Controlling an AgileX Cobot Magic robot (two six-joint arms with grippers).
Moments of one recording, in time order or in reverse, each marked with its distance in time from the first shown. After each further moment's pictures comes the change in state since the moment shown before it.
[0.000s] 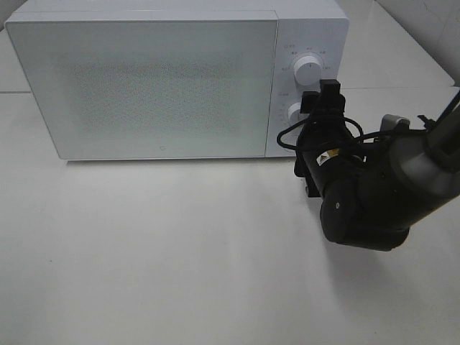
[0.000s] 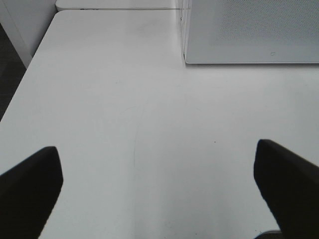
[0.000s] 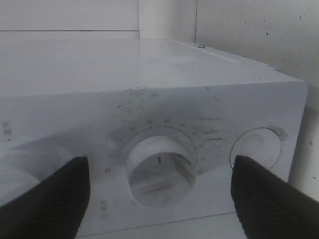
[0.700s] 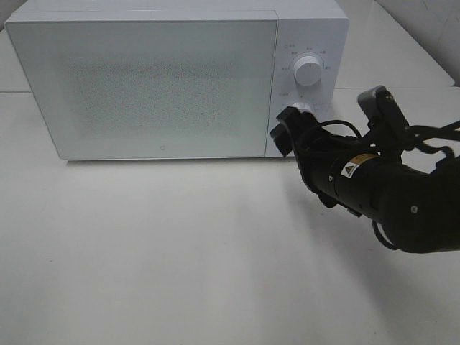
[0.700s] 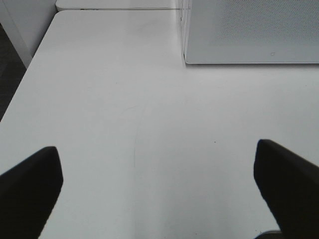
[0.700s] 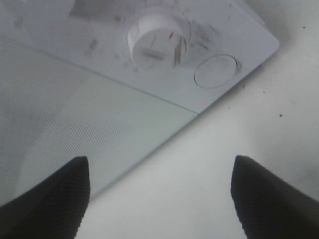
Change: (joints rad) left arm 0.000 0.000 0.000 0.000 0.000 0.000; right arm -0.003 -0.302 0.174 -0.222 0.445 -0.591
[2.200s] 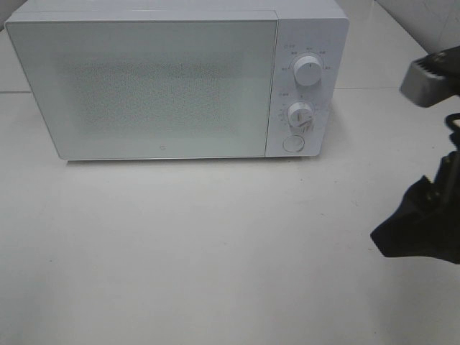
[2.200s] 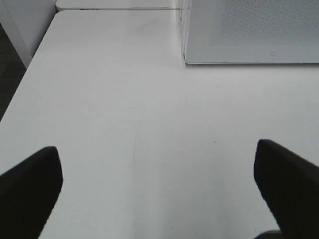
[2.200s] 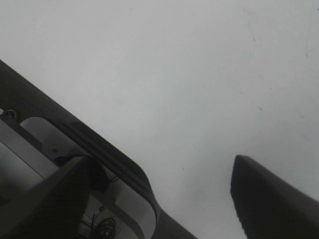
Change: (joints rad) left arm 0.000 0.000 0.000 -0.001 -0.001 0.000; right arm -0.211 -0.749 -0.189 -0.242 1.657 -1.002
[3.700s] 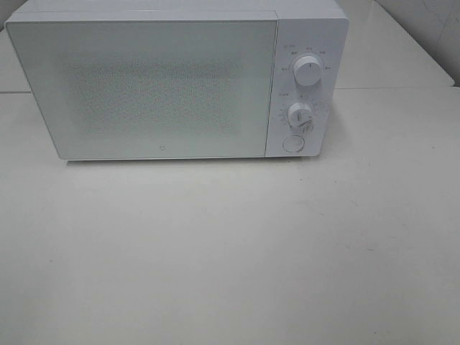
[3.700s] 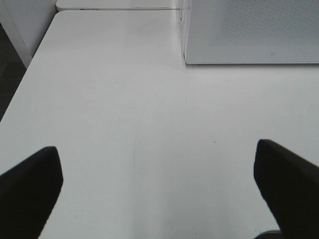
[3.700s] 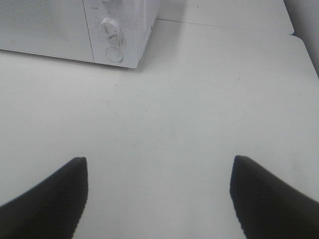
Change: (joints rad) left arm 0.000 0.000 0.000 0.000 0.000 0.000; right arm -0.372 -1.001 0.212 -0.151 0.131 0.135
